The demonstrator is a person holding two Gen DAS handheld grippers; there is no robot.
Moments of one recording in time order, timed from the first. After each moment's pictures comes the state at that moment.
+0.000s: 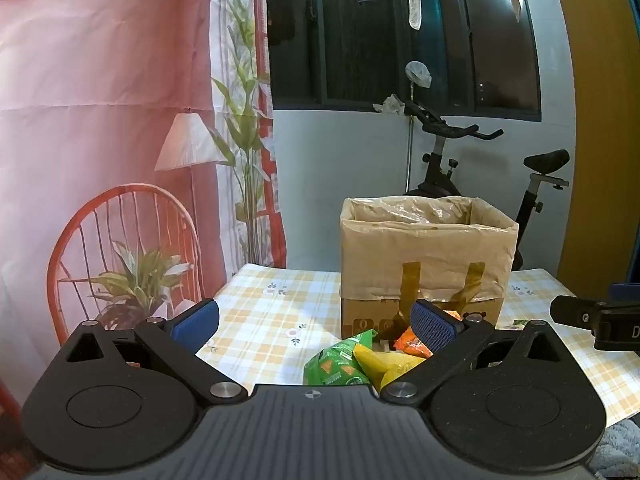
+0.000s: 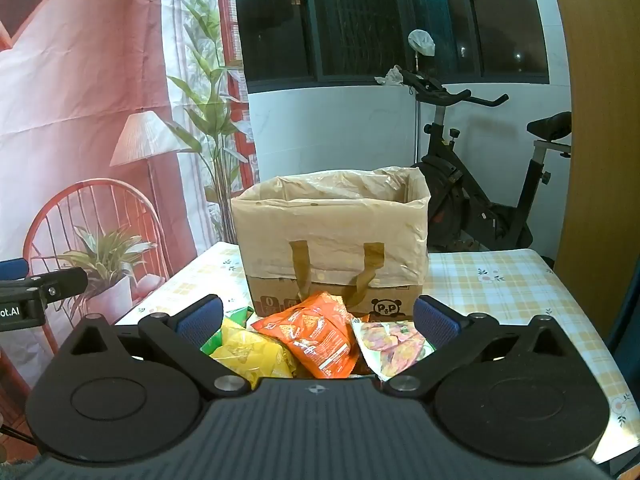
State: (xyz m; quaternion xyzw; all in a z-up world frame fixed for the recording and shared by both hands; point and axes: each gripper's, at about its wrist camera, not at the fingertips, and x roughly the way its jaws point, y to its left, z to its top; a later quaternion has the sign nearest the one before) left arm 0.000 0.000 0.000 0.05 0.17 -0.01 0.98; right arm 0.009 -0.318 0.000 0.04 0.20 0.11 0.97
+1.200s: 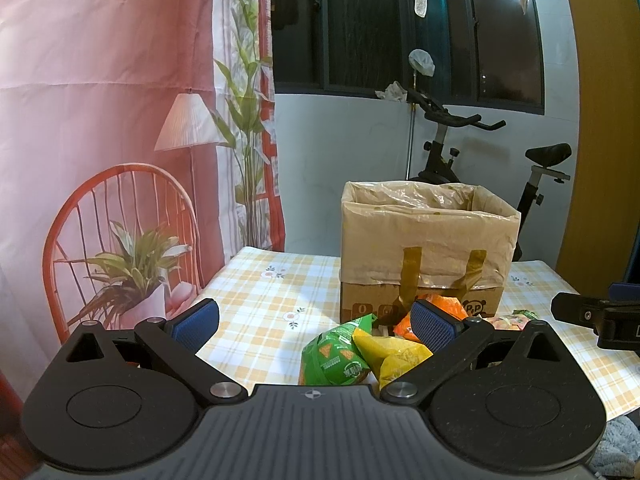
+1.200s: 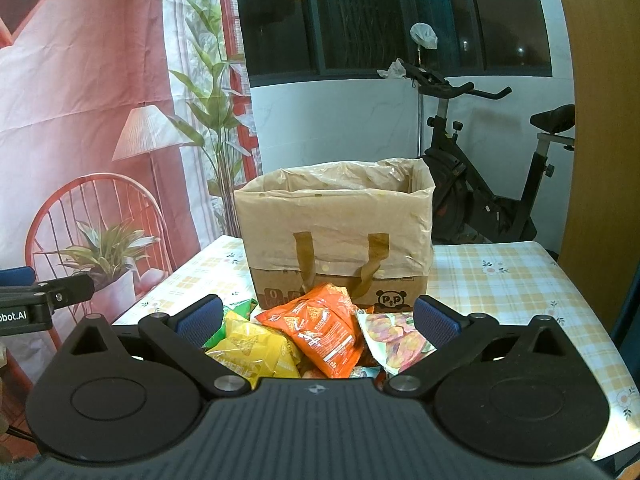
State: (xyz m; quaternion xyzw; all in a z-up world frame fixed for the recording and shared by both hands) left arm 0.003 0.003 -0.009 0.04 0.17 -0.01 0.98; right arm 0.009 -0.315 -0.007 0.04 0.20 0.11 0.97
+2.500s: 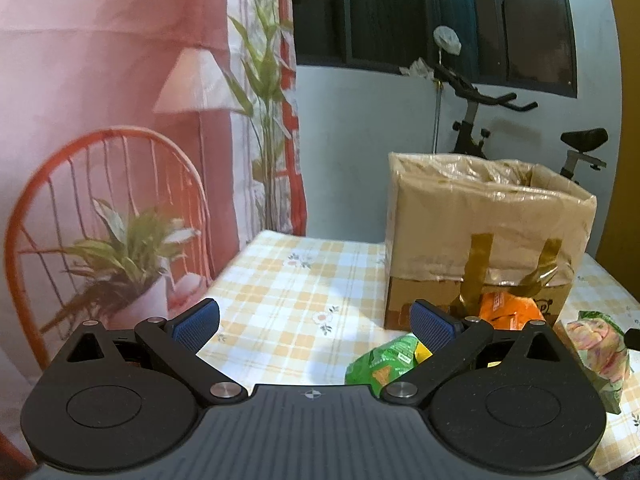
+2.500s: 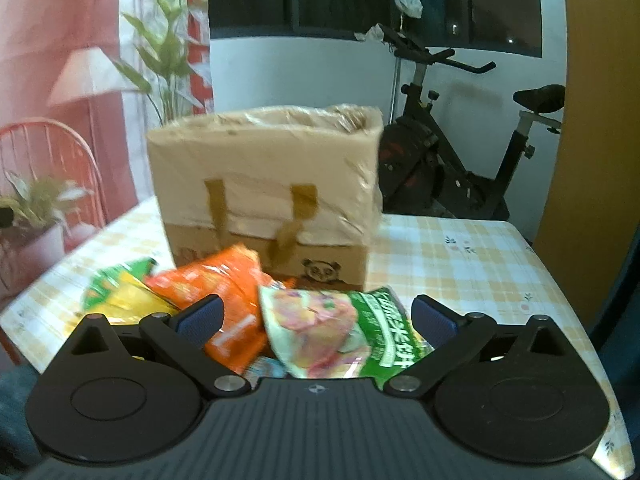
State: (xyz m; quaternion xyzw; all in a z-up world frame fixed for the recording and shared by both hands) left arm 0.099 0.035 -0.036 0.06 0.17 0.03 0.98; right arm 0.085 -0.353 -0.073 0.00 0.26 0.06 0.96
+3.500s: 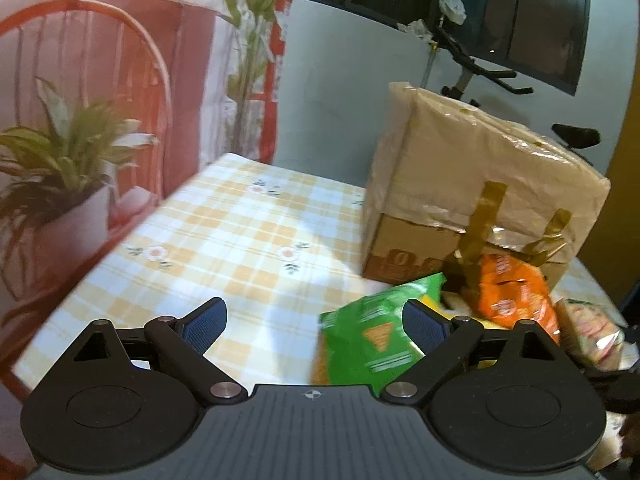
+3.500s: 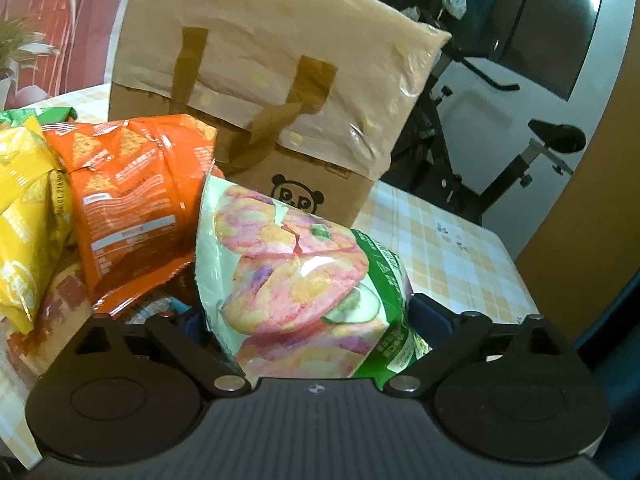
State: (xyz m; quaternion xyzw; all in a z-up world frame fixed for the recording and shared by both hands) left arm 0.167 0.055 -0.107 -0.09 0.25 -0.06 0.96; right arm 0.157 -0.327 -0.173 -0.18 0.28 0.03 0.94
